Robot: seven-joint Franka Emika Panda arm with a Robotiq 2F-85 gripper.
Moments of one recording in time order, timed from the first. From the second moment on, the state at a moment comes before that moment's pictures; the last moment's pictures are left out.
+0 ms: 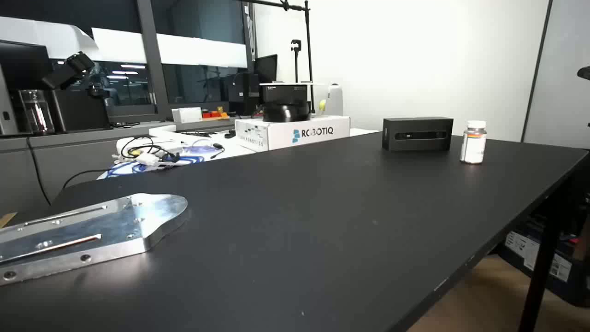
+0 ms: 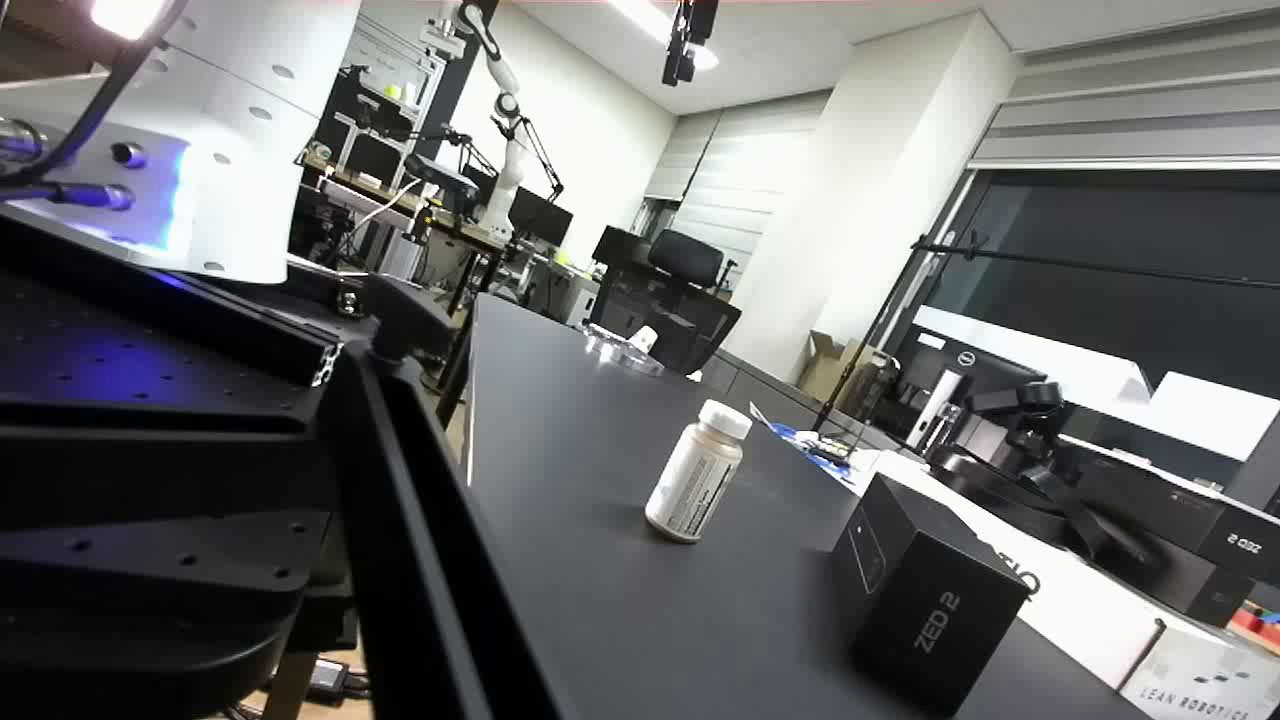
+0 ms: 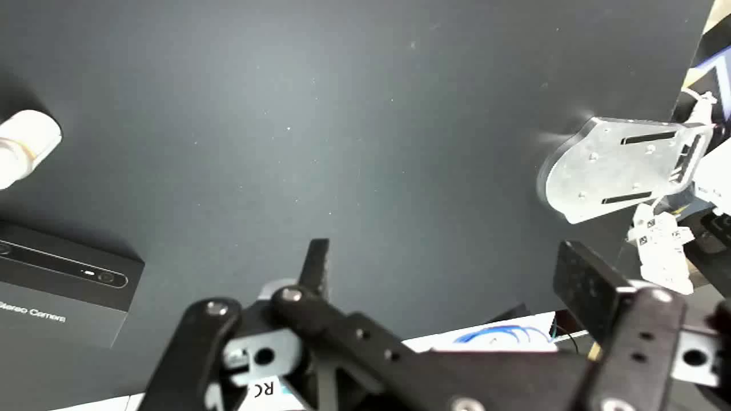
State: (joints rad) arm 0.09 -0.77 0.20 -2.54 0.26 2.08 0.35
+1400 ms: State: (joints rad) arm -0.21 -0.65 0.08 -2.58 0.04 2.21 0.36
